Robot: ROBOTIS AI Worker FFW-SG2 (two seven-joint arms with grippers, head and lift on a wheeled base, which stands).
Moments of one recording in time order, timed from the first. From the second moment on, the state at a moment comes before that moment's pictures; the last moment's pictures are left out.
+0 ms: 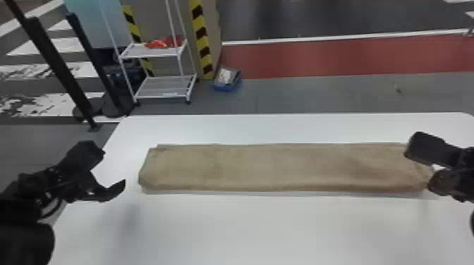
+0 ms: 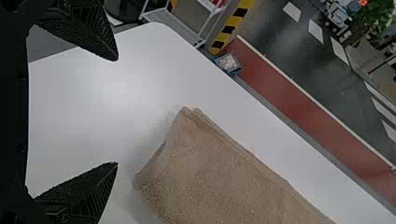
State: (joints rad) left arm 0.09 0.33 0.41 -1.73 -0.71 0.16 -0.91; right arm -0.14 -0.34 0.15 -1.72 1.16 0.65 1.22
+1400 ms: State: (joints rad) left arm -0.11 0.40 0.16 -1.56 -1.03 0.01 -1.22; right arm -0.06 -0.35 0.12 -1.84 1.15 0.70 1.23
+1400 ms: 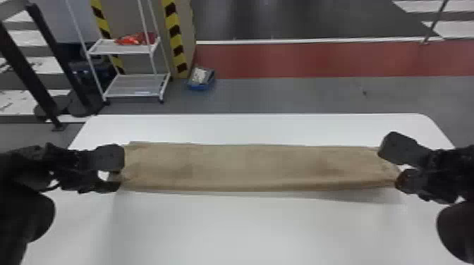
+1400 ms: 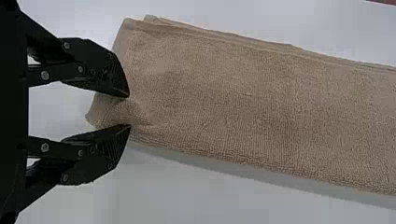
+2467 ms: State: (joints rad) left arm 0.23 0.37 0.35 -1.88 -1.01 0.02 -1.27; right arm 0.09 -0.39 -0.01 -1.98 1.10 0.62 1.28
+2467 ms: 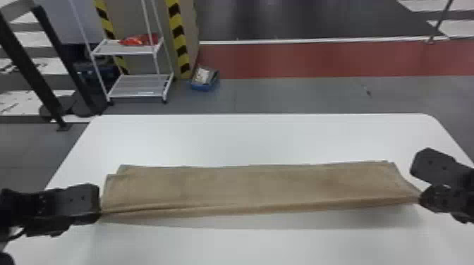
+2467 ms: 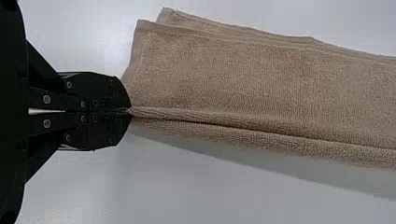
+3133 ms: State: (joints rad) left arm 0.20 0.35 0.52 -1.95 -0.67 0.09 -1.25; right arm 0.14 -0.38 -0.17 -2.07 1.02 0.66 1.28
